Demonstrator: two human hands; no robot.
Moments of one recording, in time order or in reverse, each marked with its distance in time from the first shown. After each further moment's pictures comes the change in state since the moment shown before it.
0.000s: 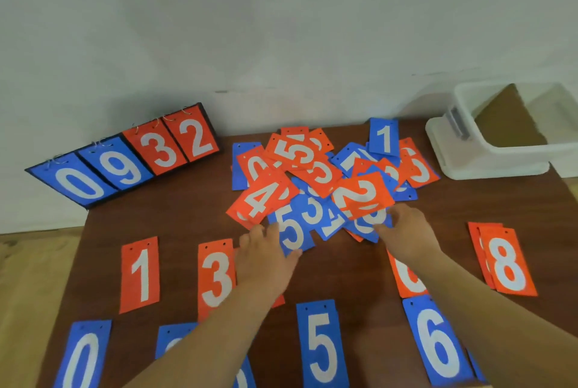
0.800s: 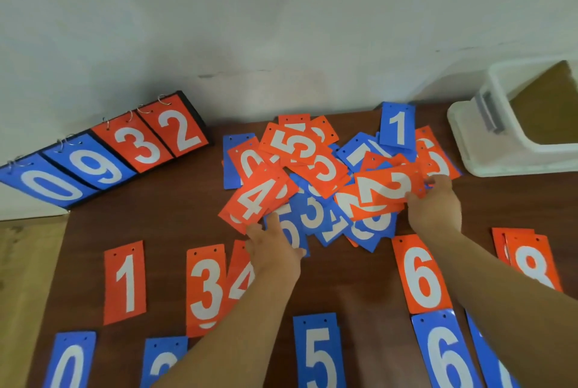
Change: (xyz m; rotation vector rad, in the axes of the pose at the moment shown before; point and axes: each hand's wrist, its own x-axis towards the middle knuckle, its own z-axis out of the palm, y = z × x) left_hand 0.053 0.039 0.034 -0.224 -0.109 -0.333; right_hand 0.081 0.004 -0.007 0.215 0.249 0.179
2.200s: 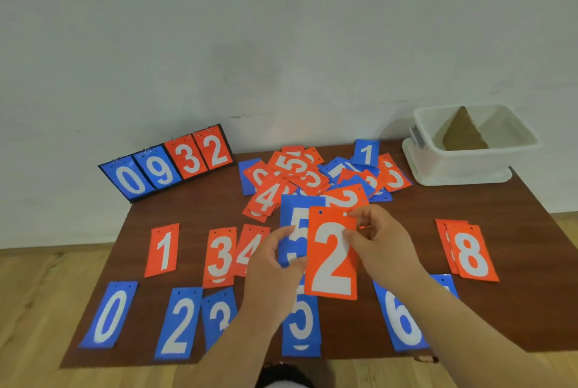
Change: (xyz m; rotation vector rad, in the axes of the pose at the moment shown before) left_hand -0.256 -0.027 -0.061 -0.899 0.006 0.322; right_hand -0.224 0.021 -0.120 0.292 -0.331 -0.493
